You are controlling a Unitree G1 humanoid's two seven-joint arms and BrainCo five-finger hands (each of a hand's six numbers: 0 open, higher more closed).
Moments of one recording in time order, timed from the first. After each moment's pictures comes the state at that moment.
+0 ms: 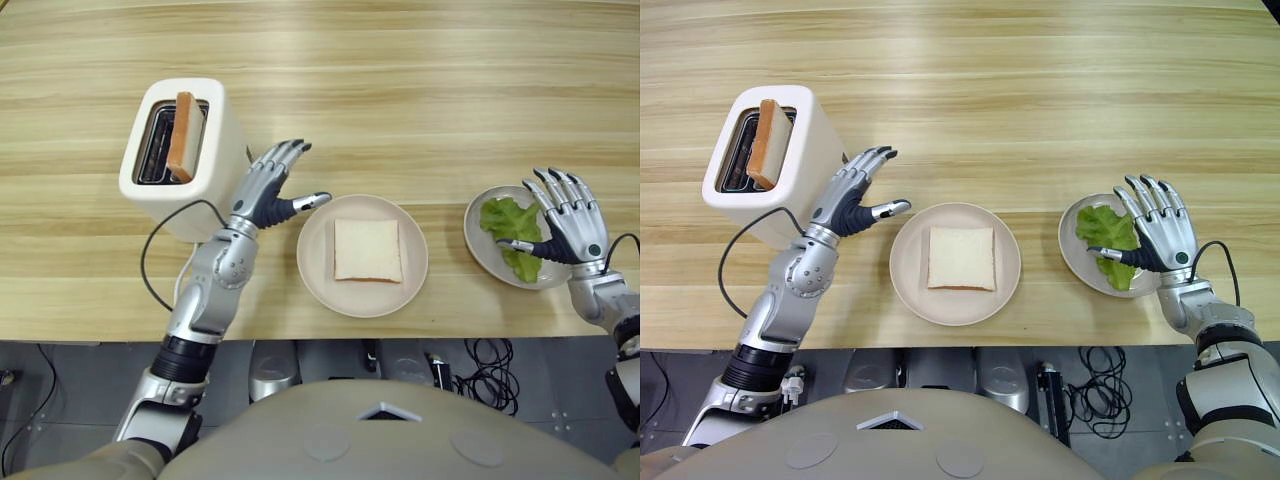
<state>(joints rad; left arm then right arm) -0.01 0.30 -0.24 -0.16 0.69 -0.03 -0.06 -0.33 -0.85 0.43 1.18 -1.05 -0.60 -1.17</state>
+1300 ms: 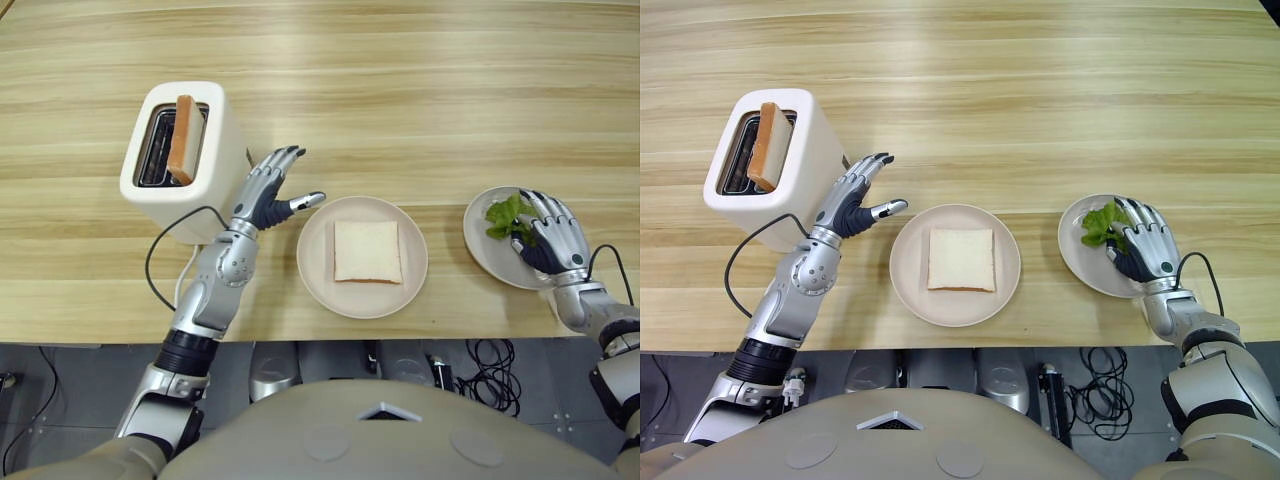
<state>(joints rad) -0.03 0.30 -0.23 -0.06 0.66 -0.06 0.00 -0.33 -0.80 0.50 1.27 -0.88 -0.66 -1.02</state>
